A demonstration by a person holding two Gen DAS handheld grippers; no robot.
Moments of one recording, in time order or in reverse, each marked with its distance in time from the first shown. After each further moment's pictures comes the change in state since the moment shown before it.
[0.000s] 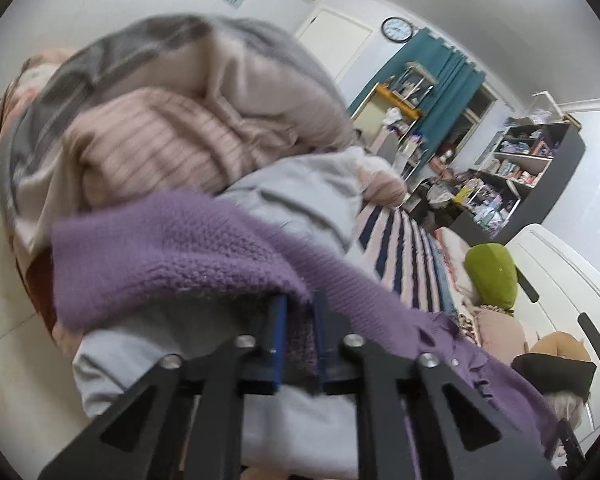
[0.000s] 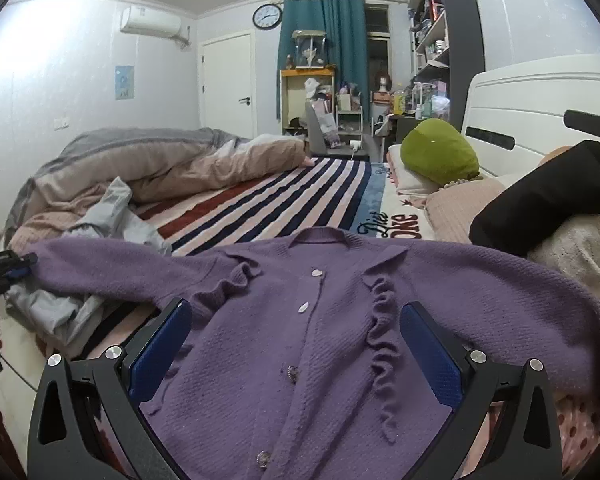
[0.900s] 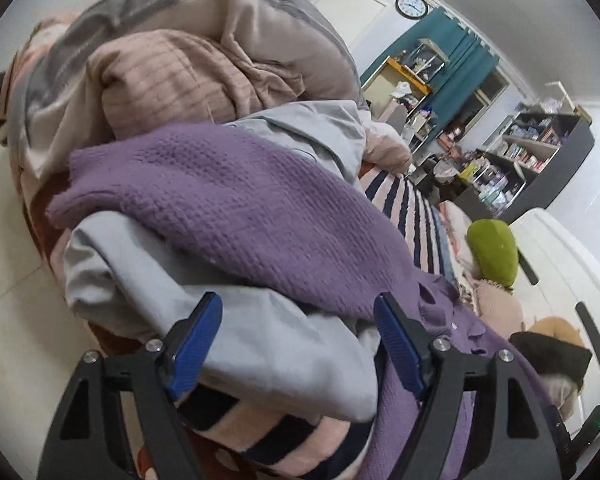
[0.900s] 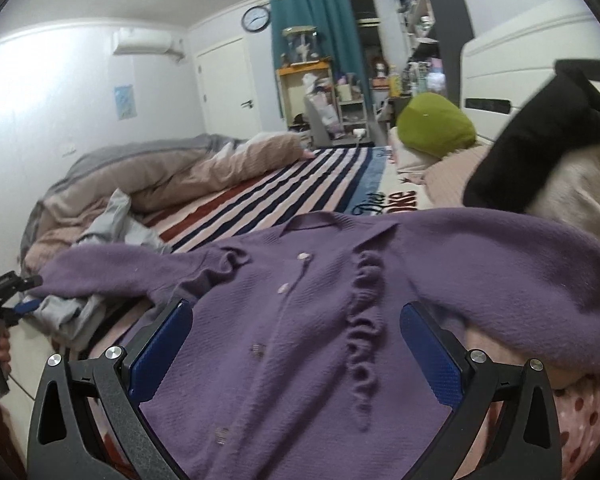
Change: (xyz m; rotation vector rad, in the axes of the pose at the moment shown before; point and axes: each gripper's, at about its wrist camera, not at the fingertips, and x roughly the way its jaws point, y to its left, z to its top) left arm -0.002 0.015 -0.050 -0.058 0.127 0.011; right arm 0.003 -0.051 -0.023 0.064 0.025 0.092
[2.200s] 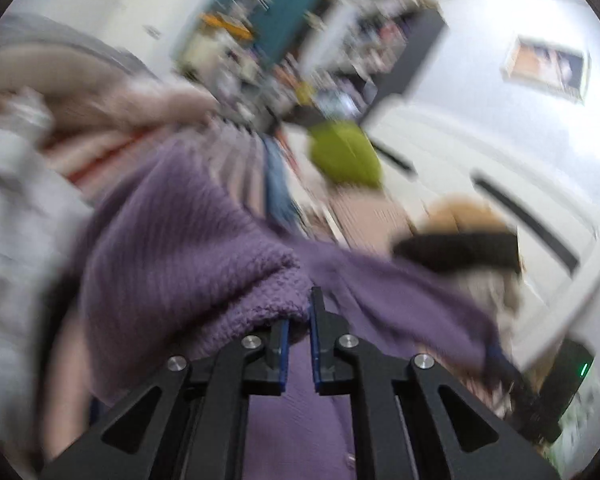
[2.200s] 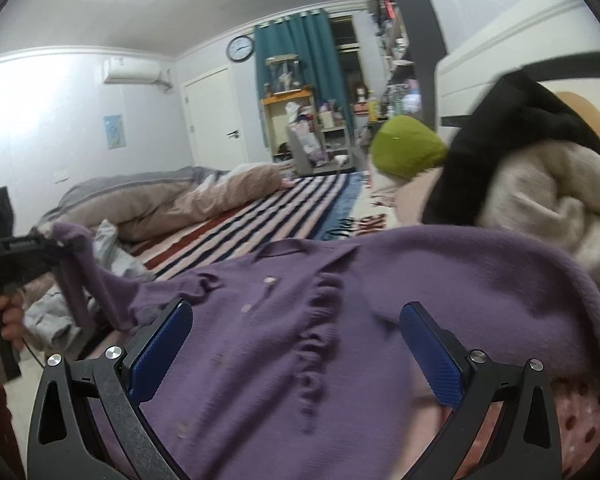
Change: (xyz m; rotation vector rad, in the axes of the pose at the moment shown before) left arm 0.082 -0.274 -0.087 0.463 0.233 -0.426; right arm -0.046 -0.075 -0.016 0.078 -0.119 -0.062
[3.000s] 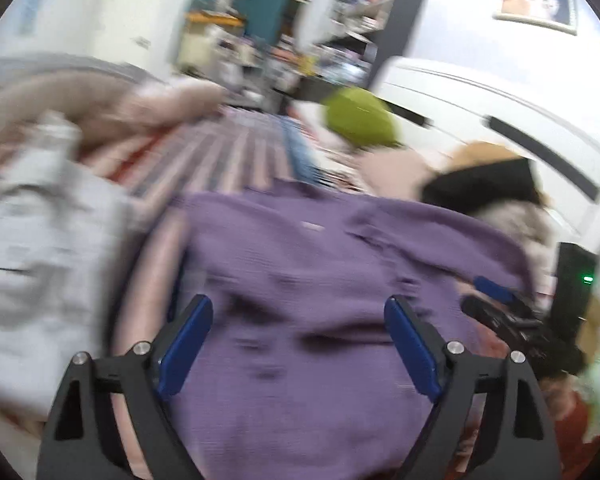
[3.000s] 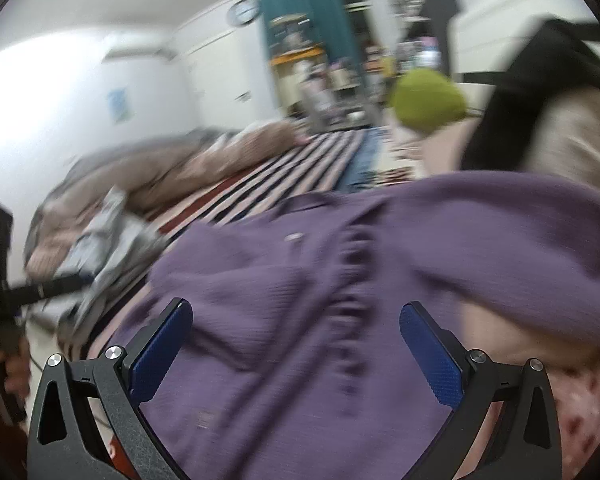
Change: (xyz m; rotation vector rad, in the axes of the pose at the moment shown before) left arm -0.073 0.029 -0.011 0.143 0.008 0.225; right arm 0.065 0.067 -0.013 -0.071 0.194 0.134
